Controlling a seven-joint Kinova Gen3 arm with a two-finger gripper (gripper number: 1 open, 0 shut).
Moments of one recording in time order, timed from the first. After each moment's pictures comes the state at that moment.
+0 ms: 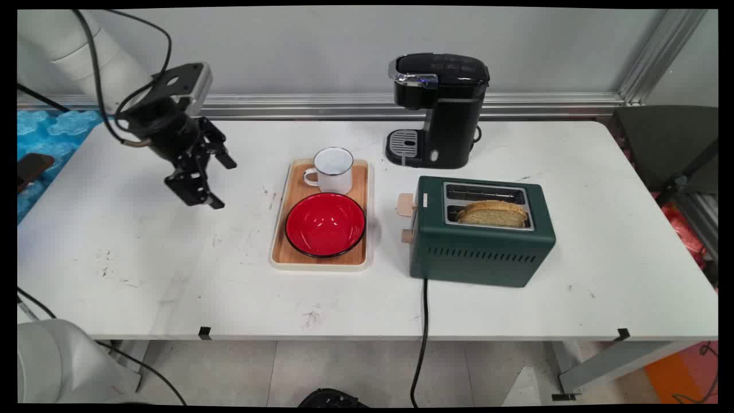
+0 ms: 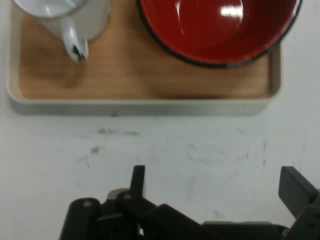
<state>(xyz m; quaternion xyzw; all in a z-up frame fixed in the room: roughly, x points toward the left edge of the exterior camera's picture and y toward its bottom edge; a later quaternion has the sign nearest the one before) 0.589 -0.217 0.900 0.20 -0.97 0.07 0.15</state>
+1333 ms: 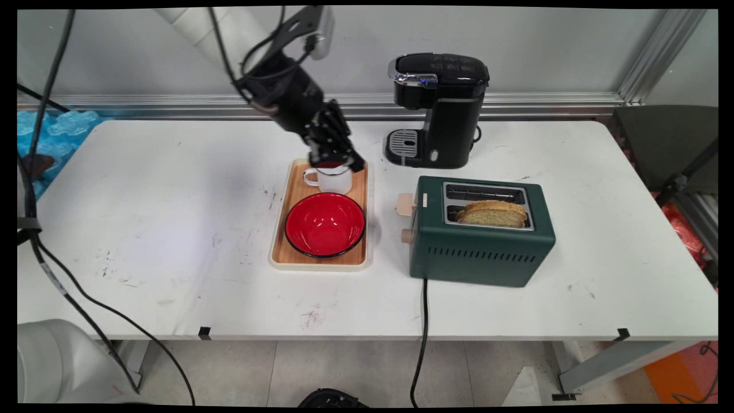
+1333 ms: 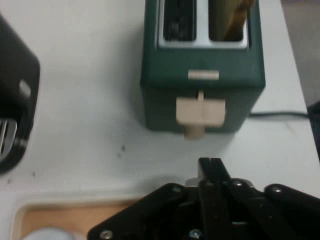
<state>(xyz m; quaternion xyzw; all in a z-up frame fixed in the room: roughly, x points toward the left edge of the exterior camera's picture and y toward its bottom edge) 0.431 -0.270 0.951 0.17 -0.94 0.08 0.29</state>
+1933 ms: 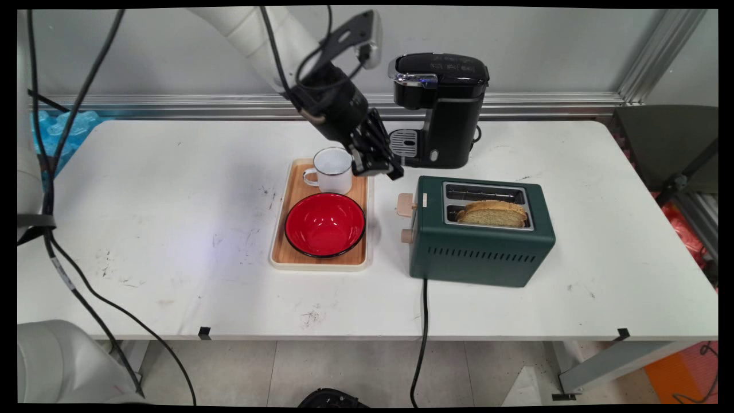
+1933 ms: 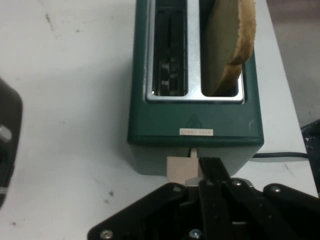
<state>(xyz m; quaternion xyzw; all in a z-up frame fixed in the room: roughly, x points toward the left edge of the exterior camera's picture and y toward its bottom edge) 0.380 -0.287 0.939 0.16 -0.94 0.07 0.31</state>
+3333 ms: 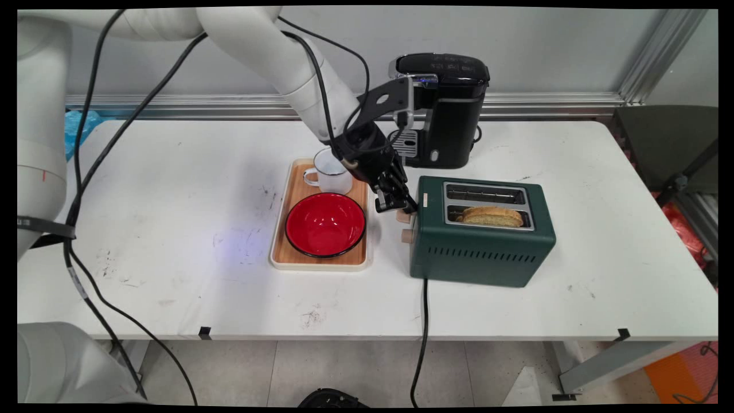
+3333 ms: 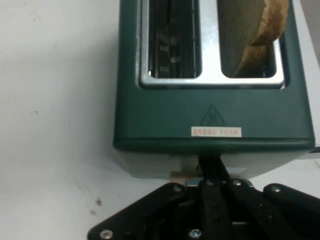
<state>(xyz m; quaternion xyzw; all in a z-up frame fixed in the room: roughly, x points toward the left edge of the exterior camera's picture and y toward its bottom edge) 0.341 -0.310 0.866 0.15 -0.95 0.06 0.28</state>
